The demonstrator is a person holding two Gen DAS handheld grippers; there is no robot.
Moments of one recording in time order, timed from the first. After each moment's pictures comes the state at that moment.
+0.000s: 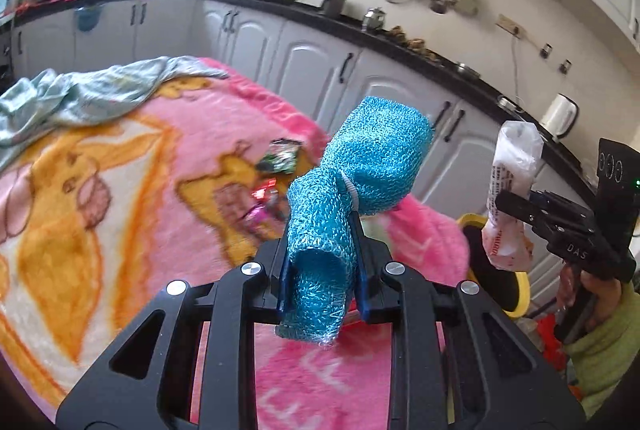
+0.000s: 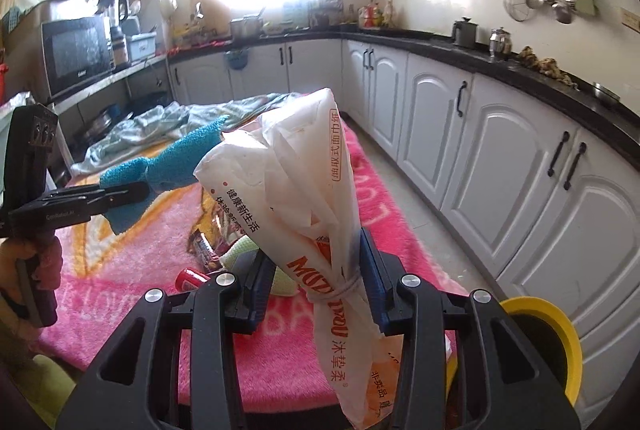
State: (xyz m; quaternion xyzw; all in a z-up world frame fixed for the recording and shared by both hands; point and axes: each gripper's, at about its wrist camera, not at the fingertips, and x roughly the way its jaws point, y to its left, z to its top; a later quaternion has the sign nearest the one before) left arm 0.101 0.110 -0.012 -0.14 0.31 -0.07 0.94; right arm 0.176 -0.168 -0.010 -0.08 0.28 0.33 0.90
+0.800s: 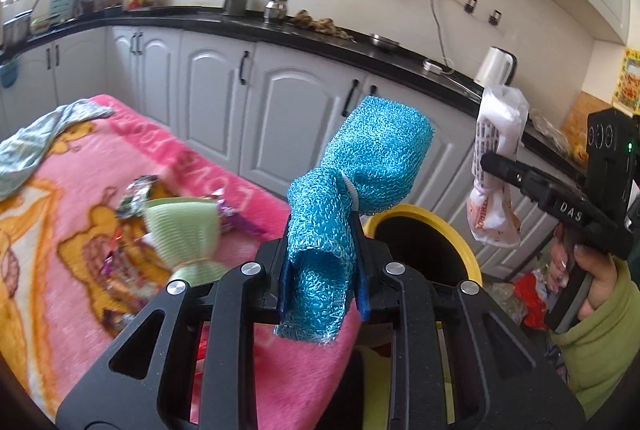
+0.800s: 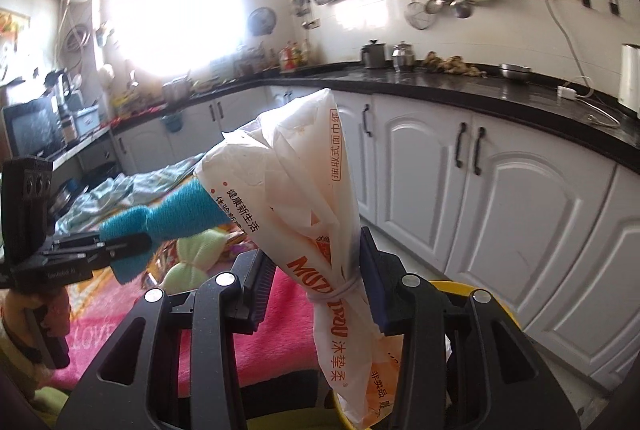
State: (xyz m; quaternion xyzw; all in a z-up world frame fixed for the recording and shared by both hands) left arm 0.147 -0.027 0.015 -0.06 0.30 -0.18 0.93; right arm 0.164 -0.310 0.025 0.01 0.23 0.22 0.95
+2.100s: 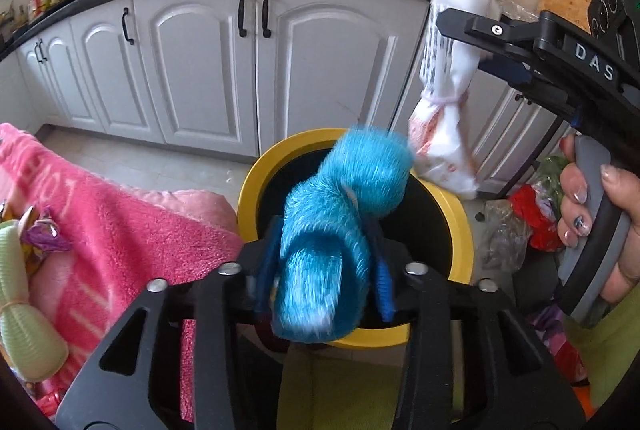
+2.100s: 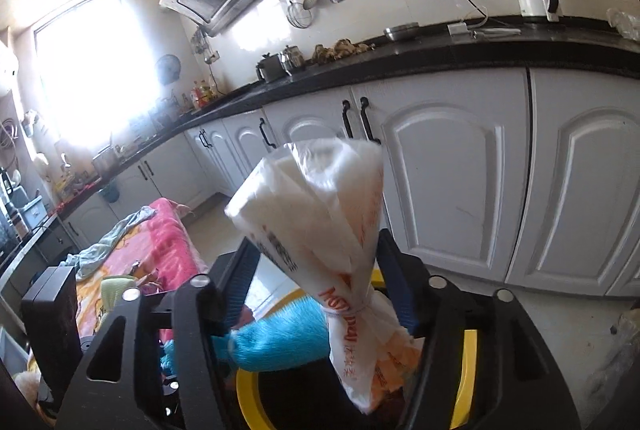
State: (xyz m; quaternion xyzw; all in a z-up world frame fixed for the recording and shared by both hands) left arm 0.209 -0.212 -0.077 0.06 0.40 -0.27 0.88; right arm 0.194 -0.430 -0.036 0.15 0.23 0.09 0.96
